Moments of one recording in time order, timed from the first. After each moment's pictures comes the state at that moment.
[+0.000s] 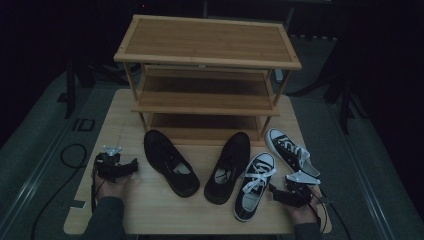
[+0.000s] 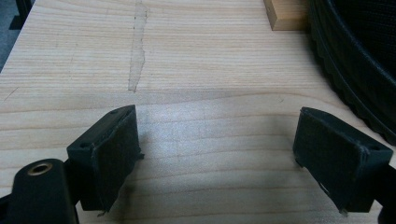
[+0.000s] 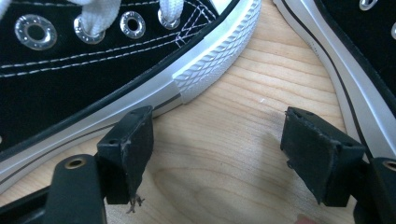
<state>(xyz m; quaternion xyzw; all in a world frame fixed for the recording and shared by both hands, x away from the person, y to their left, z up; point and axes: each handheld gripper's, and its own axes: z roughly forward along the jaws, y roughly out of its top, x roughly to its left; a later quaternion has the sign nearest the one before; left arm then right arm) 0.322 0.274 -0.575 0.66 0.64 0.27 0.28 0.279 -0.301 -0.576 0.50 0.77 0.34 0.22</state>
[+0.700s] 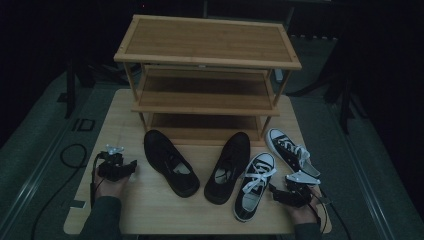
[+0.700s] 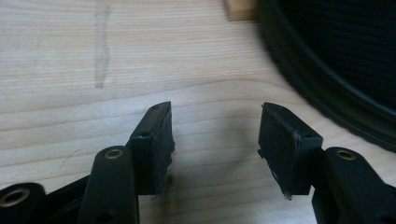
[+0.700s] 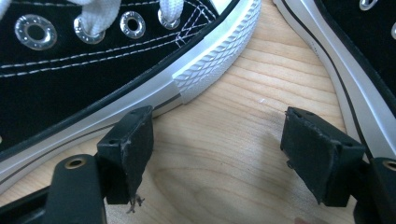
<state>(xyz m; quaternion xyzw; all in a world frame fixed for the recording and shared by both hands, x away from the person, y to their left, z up) 0.315 0.269 -0.555 0.71 0.61 0.22 0.29 0.279 -0.301 -0.576 0.50 0.77 0.34 0.22</state>
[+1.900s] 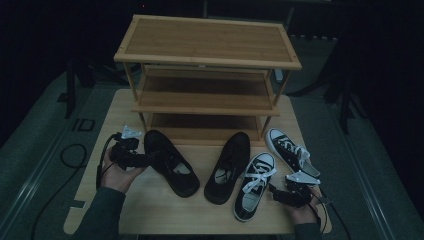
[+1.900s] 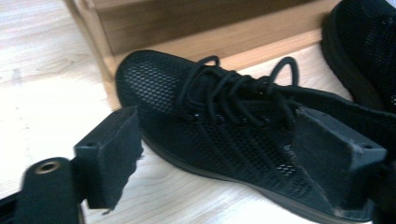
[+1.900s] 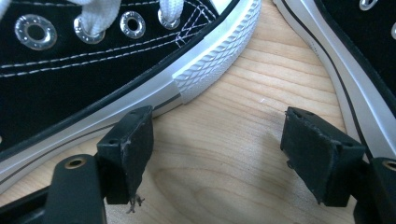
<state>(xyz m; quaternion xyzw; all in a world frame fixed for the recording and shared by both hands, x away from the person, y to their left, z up) 0.311 0.207 -0.457 0.77 0.51 0.18 0.34 0.279 -0.301 -0.576 0.50 0.77 0.34 0.22</state>
